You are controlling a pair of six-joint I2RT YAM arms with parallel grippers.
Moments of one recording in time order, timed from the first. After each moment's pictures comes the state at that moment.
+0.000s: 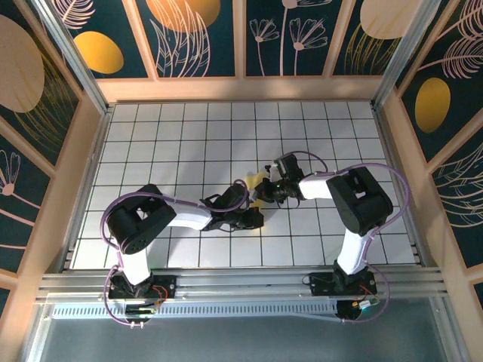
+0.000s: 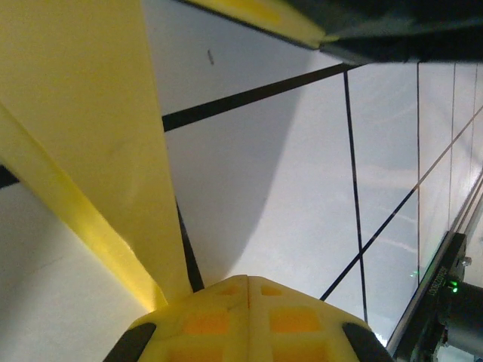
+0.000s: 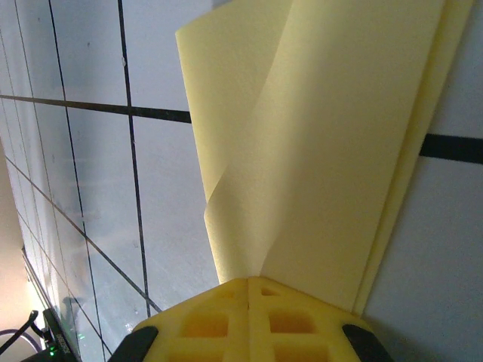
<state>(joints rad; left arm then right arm) -0.92 1.83 0.78 0.25 0.39 -0.93 0.51 1.84 0.82 0.05 -0.59 0.67</state>
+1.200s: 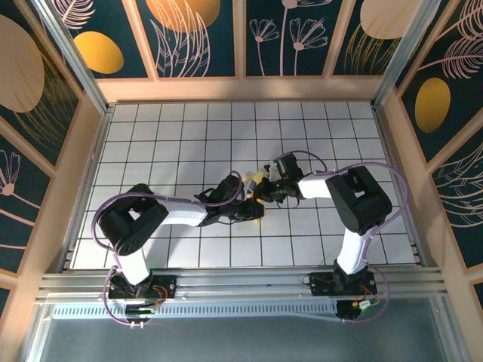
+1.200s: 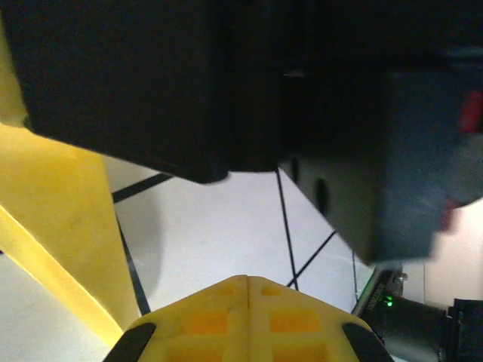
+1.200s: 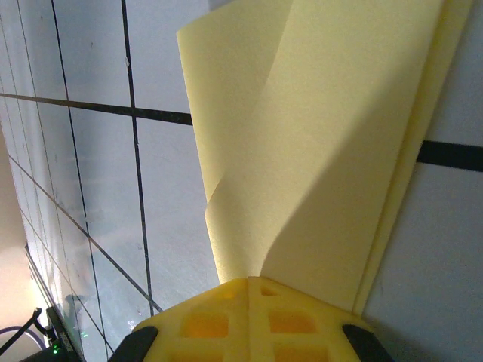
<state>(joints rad) -0.87 1.79 0.79 0.31 0.44 -0.97 0.51 1.85 0.83 0.05 -0.60 0.67</state>
